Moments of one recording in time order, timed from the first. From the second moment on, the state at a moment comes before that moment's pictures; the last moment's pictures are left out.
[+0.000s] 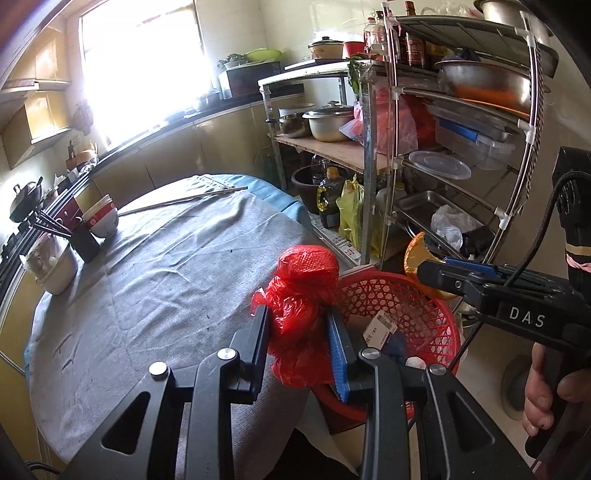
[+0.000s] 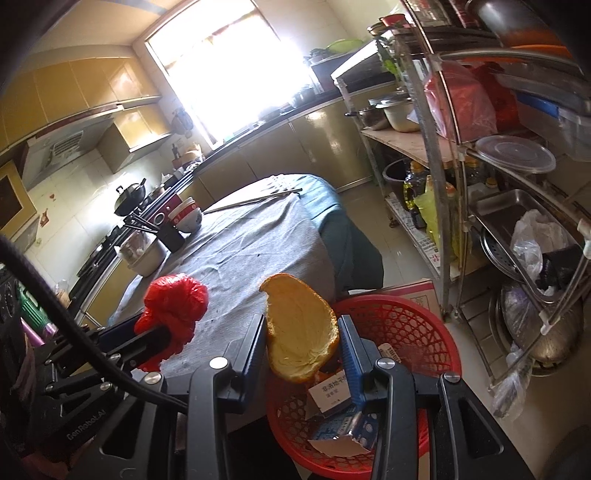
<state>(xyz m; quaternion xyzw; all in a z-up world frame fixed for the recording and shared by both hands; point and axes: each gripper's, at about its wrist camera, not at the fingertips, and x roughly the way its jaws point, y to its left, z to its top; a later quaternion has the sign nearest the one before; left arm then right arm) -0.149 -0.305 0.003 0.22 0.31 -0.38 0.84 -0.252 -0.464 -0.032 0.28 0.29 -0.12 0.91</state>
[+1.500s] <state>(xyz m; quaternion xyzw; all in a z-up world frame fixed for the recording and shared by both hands) -0.168 -0.349 -0.027 0.28 0.32 -0.40 0.81 -0.279 -0.497 -0.065 0.33 0.30 -0.15 0.88</state>
